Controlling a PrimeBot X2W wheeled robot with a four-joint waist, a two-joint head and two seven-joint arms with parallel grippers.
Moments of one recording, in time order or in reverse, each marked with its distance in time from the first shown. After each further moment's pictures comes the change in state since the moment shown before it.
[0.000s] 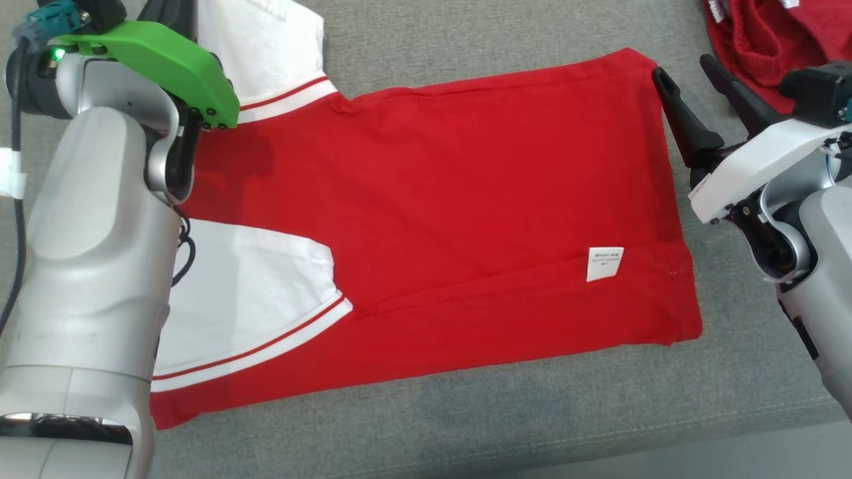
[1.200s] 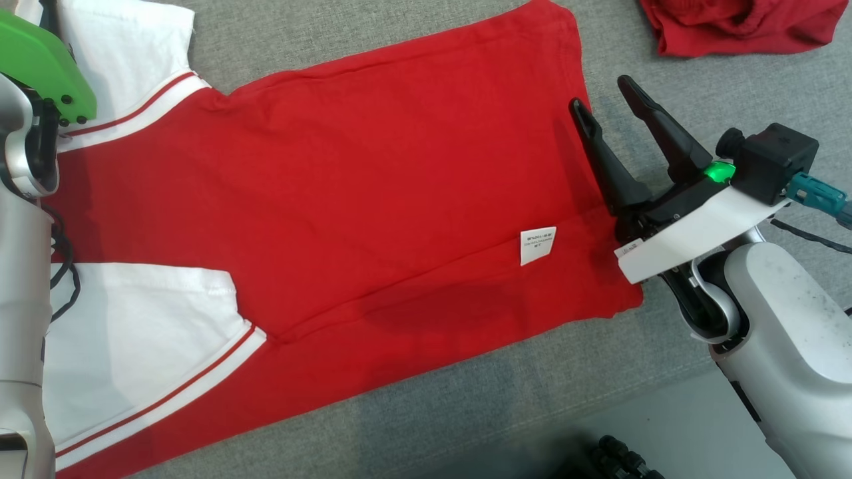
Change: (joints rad) left arm 0.011 0.177 0.084 -0.029 0.010 0.149 0.244; right arm 0.132 0.093 0.055 -0.252 -0.056 -0.011 -0.143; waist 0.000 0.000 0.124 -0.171
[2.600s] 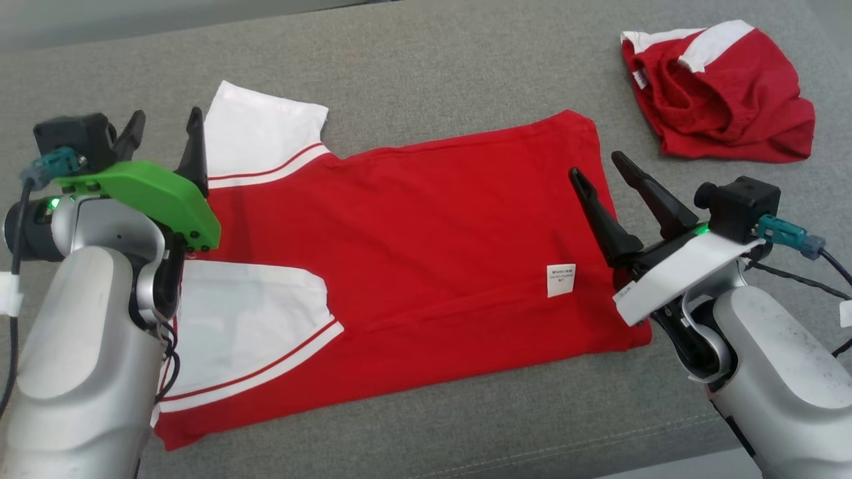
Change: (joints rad) left arm 0.392 -0.095 -0.040 -0.336 -0.053 -0.007 -0.075; right arm 0.086 0.007 0.022 0.134 0.040 0.011 0.007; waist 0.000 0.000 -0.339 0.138
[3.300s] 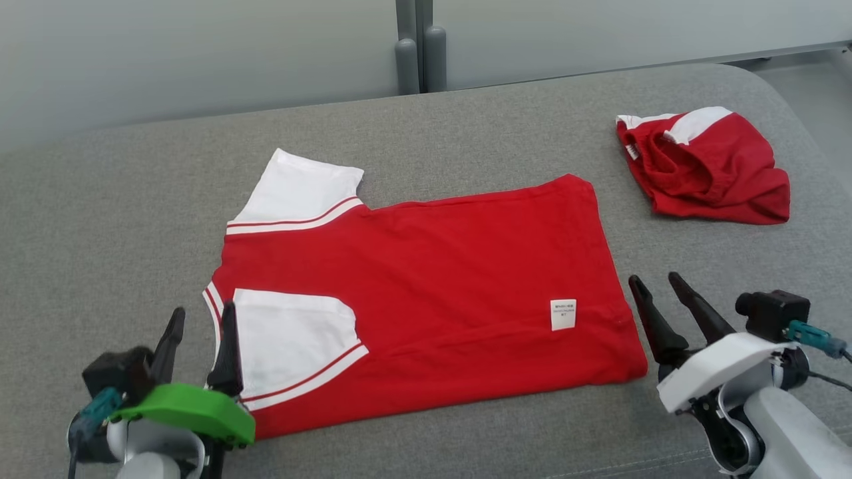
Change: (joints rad) left arm 0.548 -0.025 0.035 -0.165 -0.069 -0.006 -0.302; right arm 0.234 -0.016 -0.080 0.168 0.085 -0.009 -0.071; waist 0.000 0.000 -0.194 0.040
